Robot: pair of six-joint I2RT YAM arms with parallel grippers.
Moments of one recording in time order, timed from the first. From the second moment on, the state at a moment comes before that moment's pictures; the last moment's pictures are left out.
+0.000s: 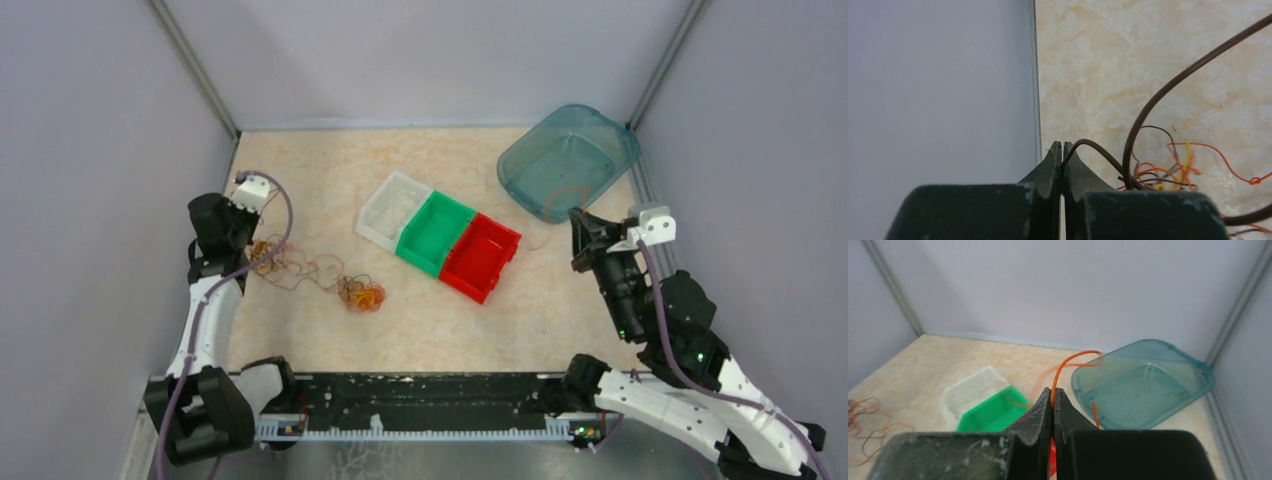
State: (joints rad) left arm 0.22 1.04 0.73 -0.08 0.00 0.62; right arm 0.97 0.41 0.91 -0.27 0.67 -0.09
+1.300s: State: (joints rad) left arm 0.27 1.03 0.98 -0.36 0.63 0.27; right arm 0.89 0.81 0.88 -0.12 0.41 0.04
